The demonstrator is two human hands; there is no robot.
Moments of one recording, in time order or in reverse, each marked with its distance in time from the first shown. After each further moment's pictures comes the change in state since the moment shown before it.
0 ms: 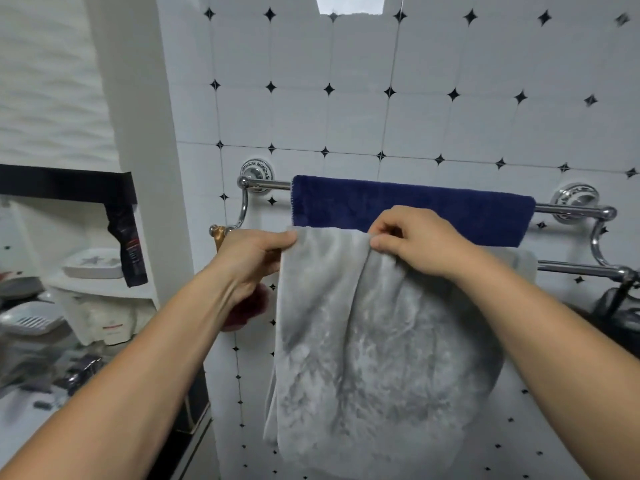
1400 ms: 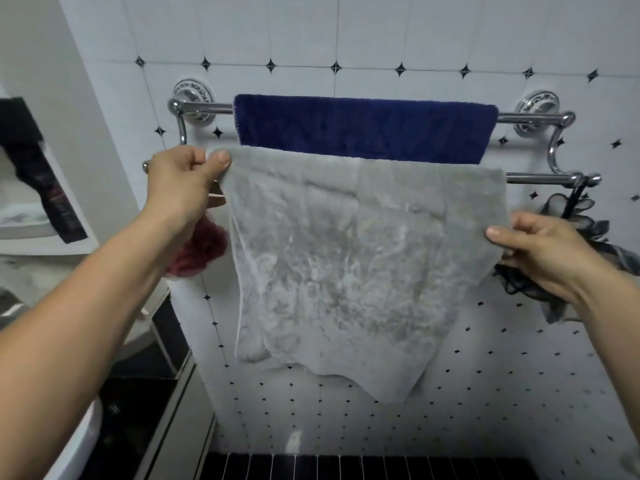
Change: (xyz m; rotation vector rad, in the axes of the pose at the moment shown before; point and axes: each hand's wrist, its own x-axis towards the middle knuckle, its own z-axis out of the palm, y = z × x) left_hand -0.007 -0.005 0.000 0.370 0.172 0.348; right_hand -0.167 0.149 -0.008 0.983 0.296 0.653
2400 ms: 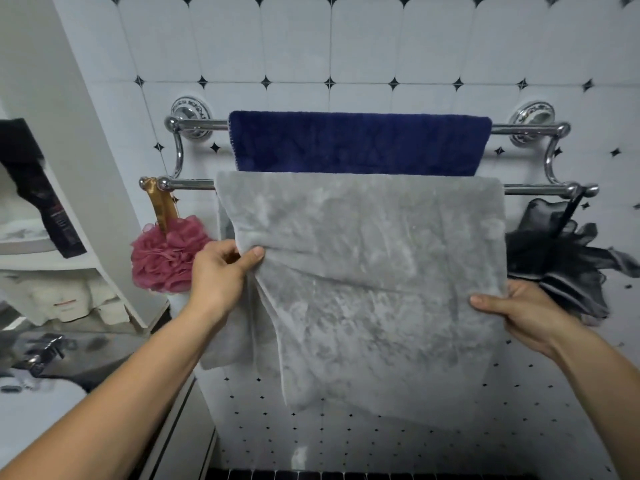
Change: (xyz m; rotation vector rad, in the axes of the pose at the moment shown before) left_hand -0.065 -0.064 0.031 0.036 -0.061 -0.031; right_hand -0.005 0.082 -0.017 0.053 -0.098 0.230
